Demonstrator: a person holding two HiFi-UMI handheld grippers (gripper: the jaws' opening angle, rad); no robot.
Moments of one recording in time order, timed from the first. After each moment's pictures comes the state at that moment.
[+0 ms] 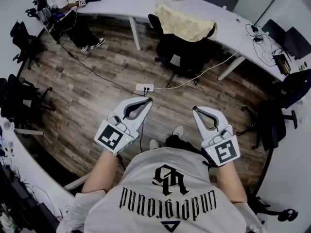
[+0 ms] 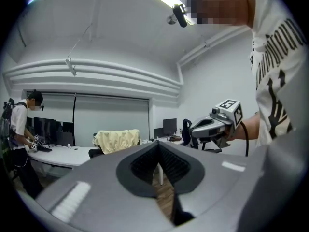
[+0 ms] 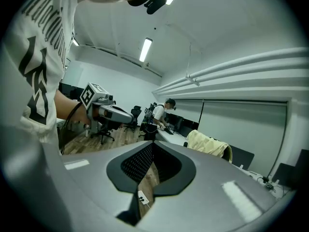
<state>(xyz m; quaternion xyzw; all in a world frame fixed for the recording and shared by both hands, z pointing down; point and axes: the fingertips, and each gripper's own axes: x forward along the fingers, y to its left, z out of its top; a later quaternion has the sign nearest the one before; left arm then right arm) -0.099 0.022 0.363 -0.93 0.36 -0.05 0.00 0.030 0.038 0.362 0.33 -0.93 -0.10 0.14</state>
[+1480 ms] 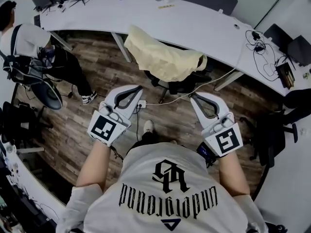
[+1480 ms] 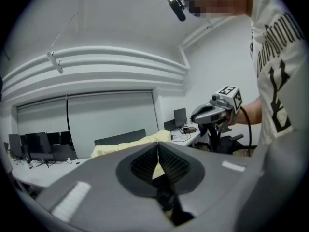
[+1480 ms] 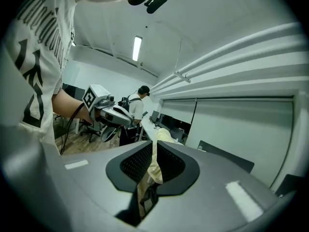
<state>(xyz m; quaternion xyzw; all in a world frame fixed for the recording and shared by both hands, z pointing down) -0.039 -0.280 0.361 -0.92 0.37 -0.11 0.05 0.106 -0.257 0.346 0.33 -0.93 -0.11 0.13</state>
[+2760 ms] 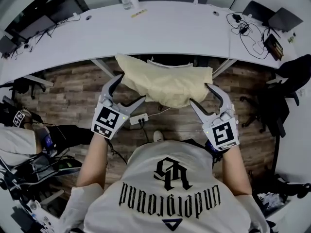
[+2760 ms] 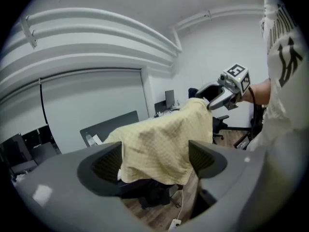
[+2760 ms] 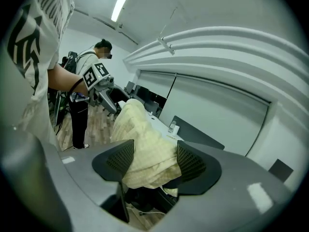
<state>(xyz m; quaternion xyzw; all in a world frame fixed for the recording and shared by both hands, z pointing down) -0.097 -0.470 0.431 -0.94 0.24 -0.22 0.05 0.080 -0.383 0.397 0.49 -0.82 -0.07 0.28</state>
